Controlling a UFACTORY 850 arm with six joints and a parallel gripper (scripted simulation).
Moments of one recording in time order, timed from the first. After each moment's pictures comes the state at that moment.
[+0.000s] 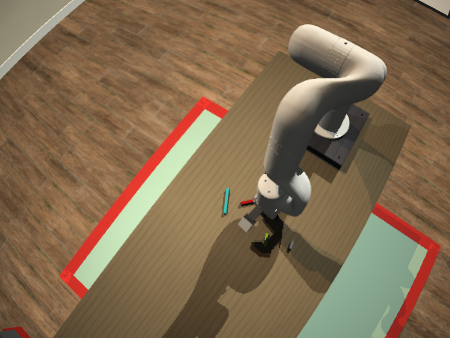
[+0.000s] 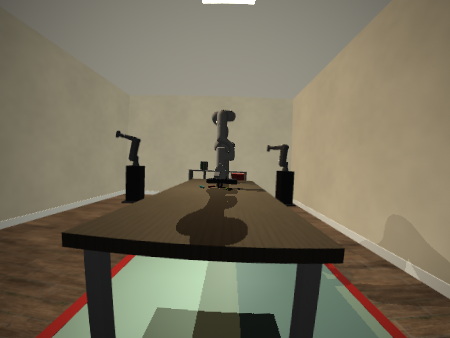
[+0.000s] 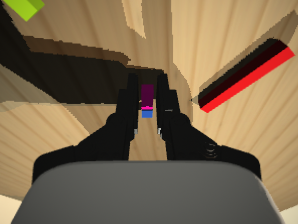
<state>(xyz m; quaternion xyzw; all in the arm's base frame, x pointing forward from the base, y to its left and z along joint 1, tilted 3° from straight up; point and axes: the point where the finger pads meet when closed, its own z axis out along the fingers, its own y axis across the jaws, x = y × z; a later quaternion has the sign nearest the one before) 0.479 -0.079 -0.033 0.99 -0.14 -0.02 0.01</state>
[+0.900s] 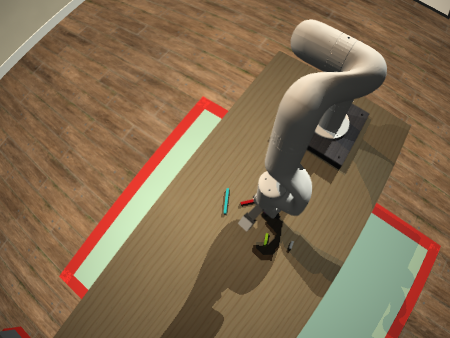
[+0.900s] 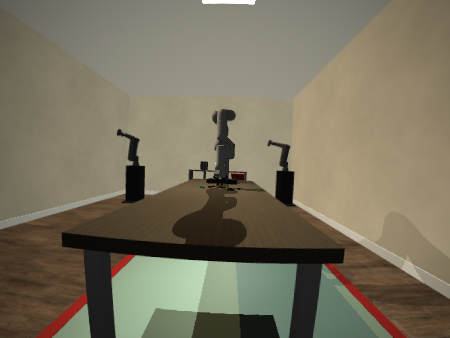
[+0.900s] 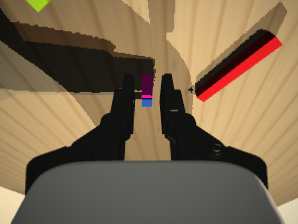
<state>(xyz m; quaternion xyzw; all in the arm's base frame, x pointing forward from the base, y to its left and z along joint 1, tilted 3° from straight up) 0.479 -0.079 -0.019 0.99 -0.14 -0.02 0.01</state>
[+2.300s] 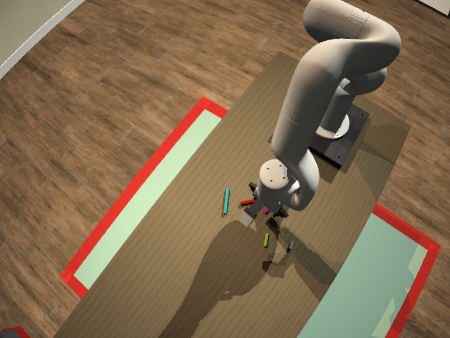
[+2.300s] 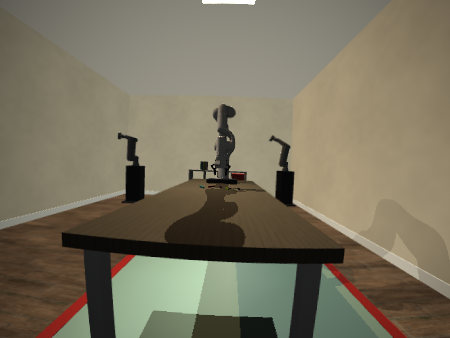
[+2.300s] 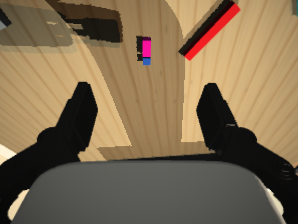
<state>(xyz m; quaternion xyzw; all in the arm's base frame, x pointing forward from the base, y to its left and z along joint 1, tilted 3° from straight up) 0.483 -0.078 0.056 0.99 -0.14 -0.02 0.01</state>
